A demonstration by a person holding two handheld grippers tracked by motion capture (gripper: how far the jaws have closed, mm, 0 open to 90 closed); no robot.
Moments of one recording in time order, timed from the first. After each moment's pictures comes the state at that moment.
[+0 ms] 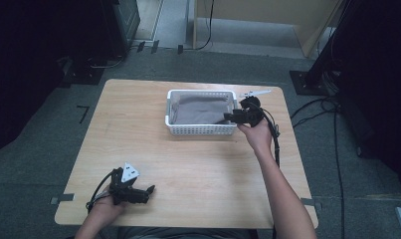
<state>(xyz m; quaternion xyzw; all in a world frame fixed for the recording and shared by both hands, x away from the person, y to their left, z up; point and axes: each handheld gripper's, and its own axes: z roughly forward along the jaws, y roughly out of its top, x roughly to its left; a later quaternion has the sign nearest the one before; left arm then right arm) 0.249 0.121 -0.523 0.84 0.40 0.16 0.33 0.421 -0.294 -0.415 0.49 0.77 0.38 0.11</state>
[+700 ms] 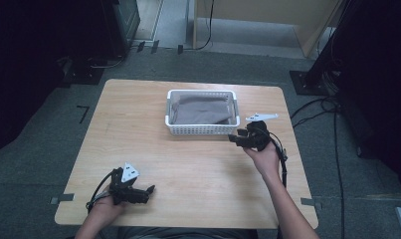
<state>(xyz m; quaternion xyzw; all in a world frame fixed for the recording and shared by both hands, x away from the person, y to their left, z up) 0.249 0.121 -0.523 0.84 0.40 0.16 0.33 0.355 -0.308 -0.445 0.47 0.78 0.39 0.11</state>
